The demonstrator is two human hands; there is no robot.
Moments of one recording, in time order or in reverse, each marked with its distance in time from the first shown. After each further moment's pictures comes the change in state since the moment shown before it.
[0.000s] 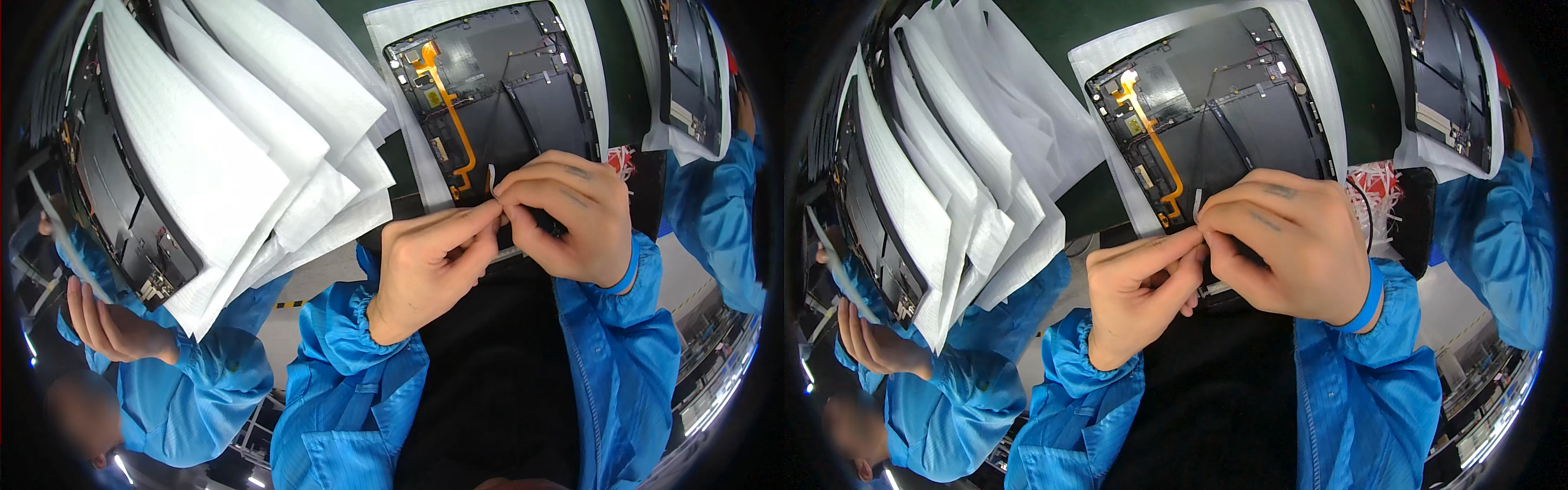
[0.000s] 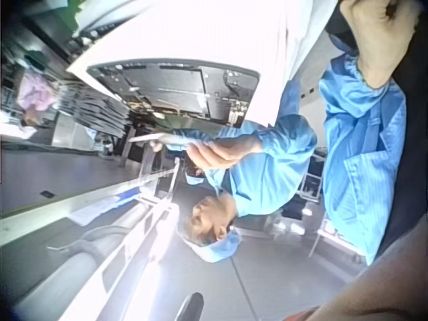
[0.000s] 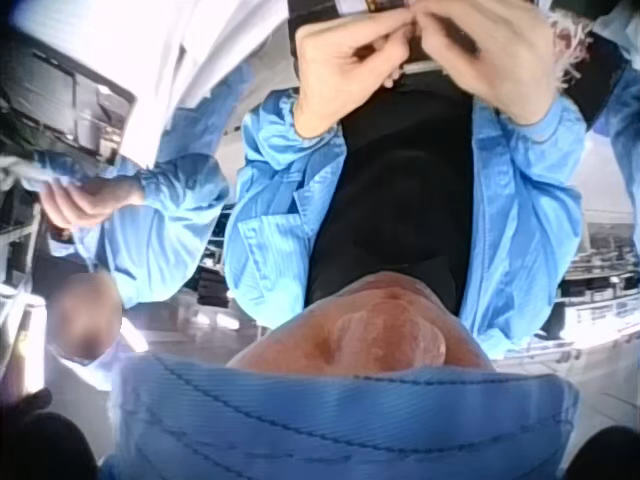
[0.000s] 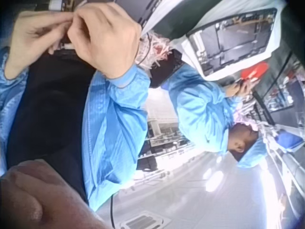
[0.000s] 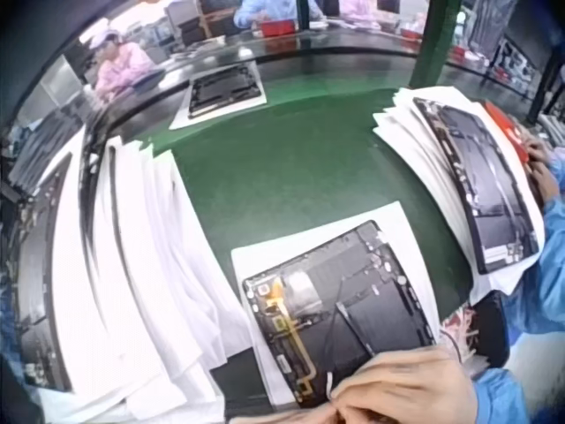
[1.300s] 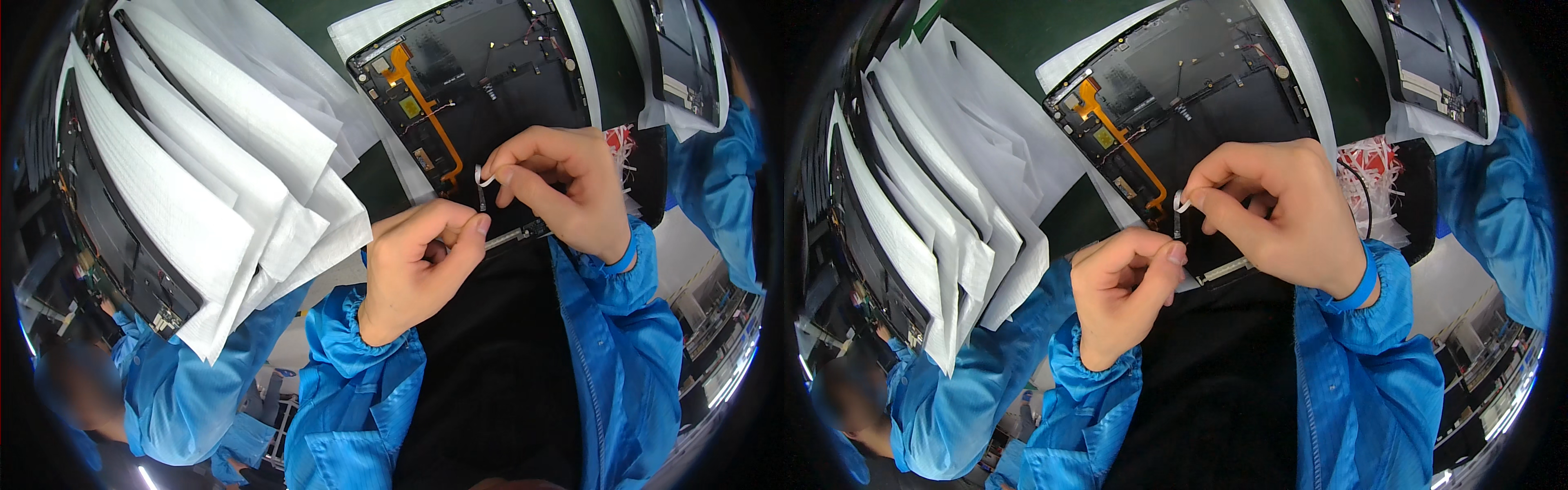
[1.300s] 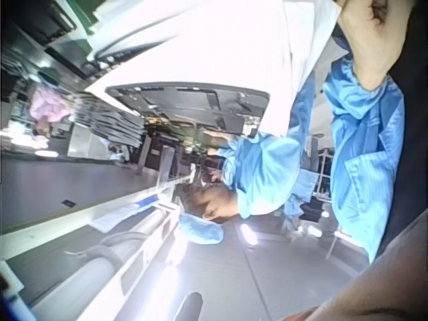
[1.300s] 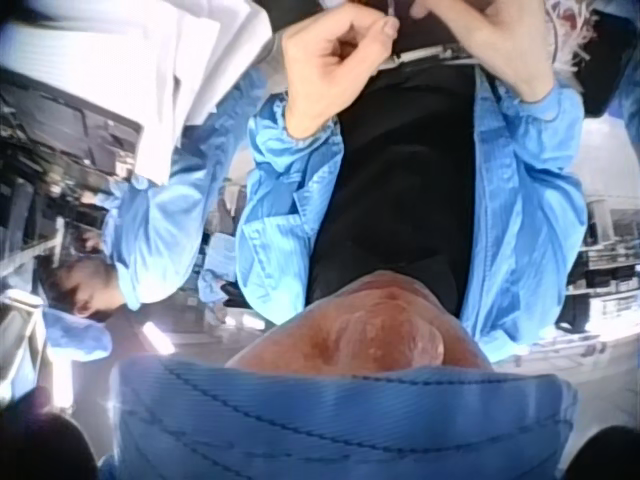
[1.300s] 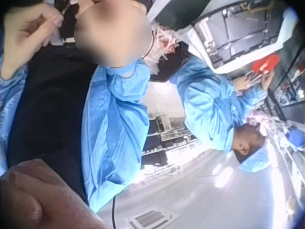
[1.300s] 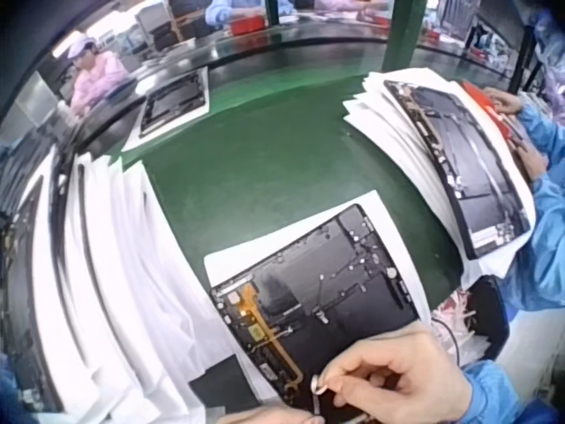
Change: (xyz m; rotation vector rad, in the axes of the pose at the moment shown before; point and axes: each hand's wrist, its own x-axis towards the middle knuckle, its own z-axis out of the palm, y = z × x) left_hand 0.007 0.013 -0.008 -0.006 -0.045 -0.093; right_hand -0.001 0.001 -0.003 0.534 0.063 0.594
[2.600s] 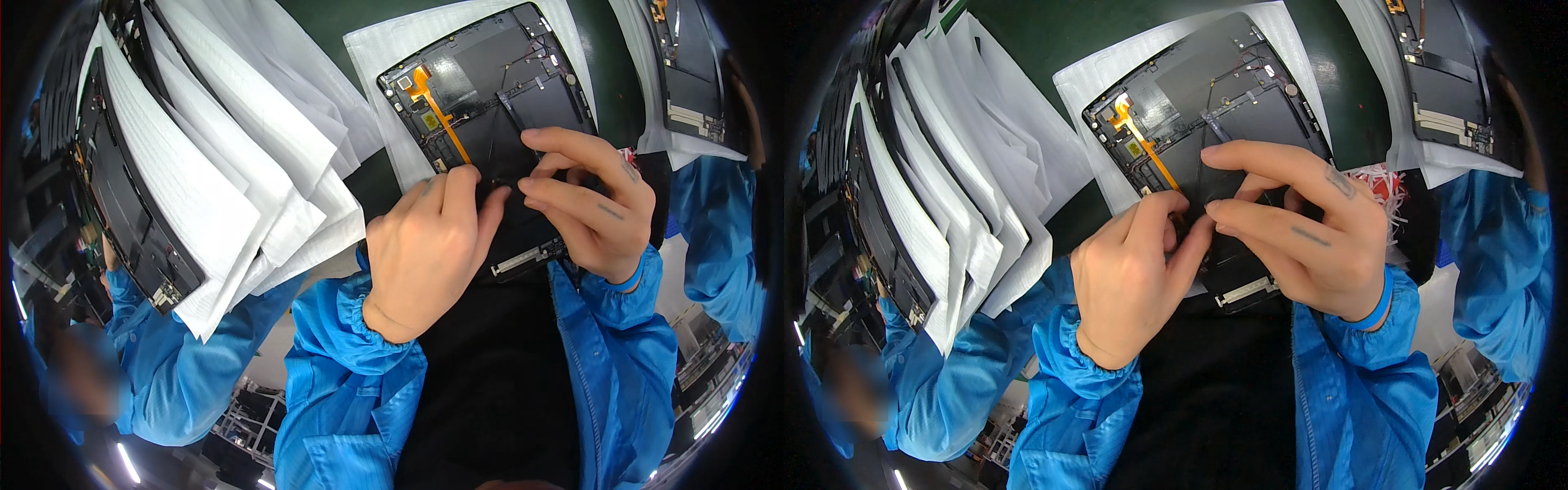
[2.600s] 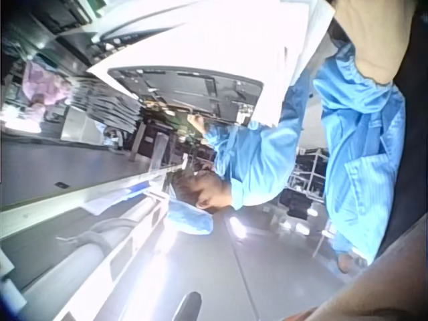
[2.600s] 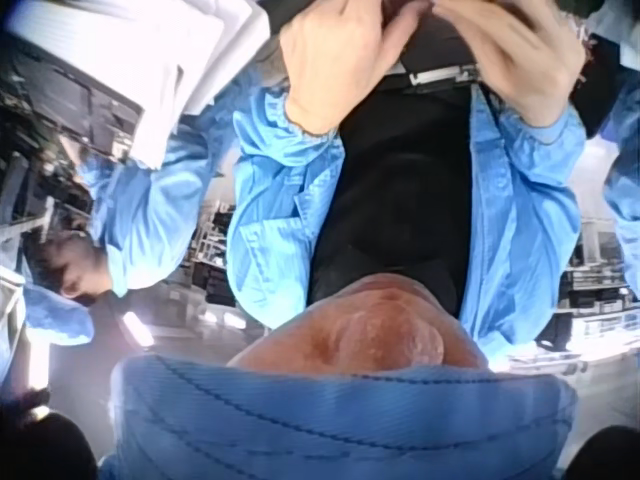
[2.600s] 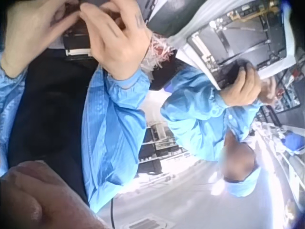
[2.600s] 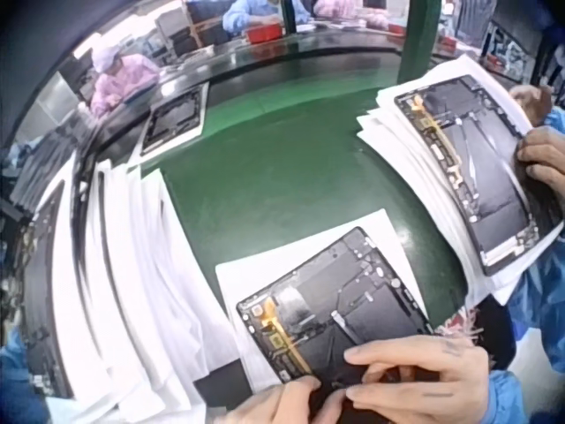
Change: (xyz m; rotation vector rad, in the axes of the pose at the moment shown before) left_hand 0.026 0.019 0.006 0.930 0.239 0.365; right_hand -0.001 -0.011 -0.014 -0.639 0.112 -0.696
